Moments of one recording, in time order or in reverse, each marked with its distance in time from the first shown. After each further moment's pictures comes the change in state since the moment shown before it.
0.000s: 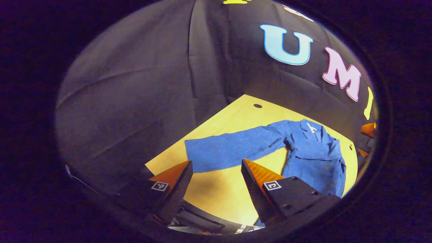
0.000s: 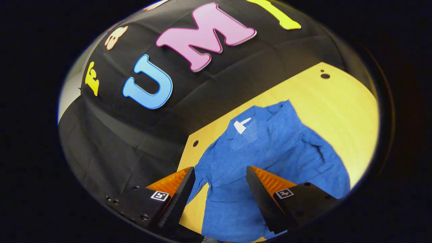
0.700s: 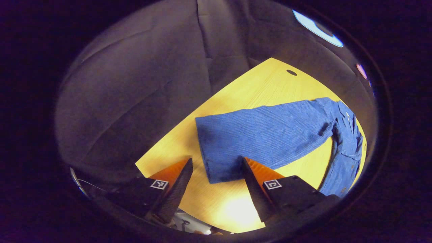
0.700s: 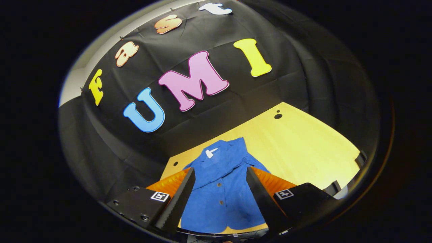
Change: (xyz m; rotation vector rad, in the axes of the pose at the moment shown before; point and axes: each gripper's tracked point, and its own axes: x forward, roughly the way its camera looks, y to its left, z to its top) left arm 0.107 0.039 -0.020 -0.040 0.329 0.064; right arm -0.193 -0.053 0.024 -0.086 -0.245 -0.207
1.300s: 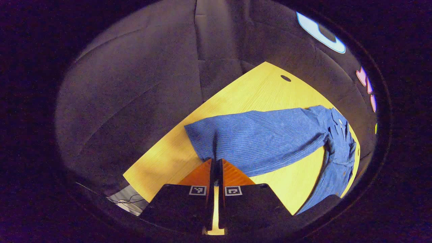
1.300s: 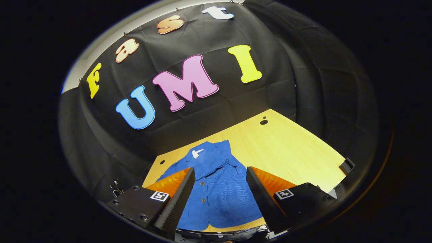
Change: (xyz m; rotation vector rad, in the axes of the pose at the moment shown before) left arm 0.006 -0.014 0.023 -0.039 -0.006 -0.131; right arm -0.013 -0.029 0.009 -0.047 -0.042 -0.059
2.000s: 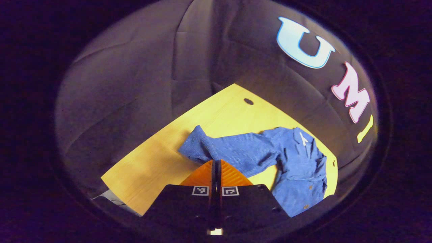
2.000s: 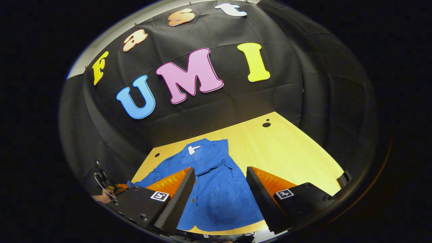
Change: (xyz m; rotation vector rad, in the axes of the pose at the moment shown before) left arm -0.062 -0.120 0.050 0.041 -0.191 -0.249; right arm 0.031 -0.020 -0.007 -0.148 0.041 0.009
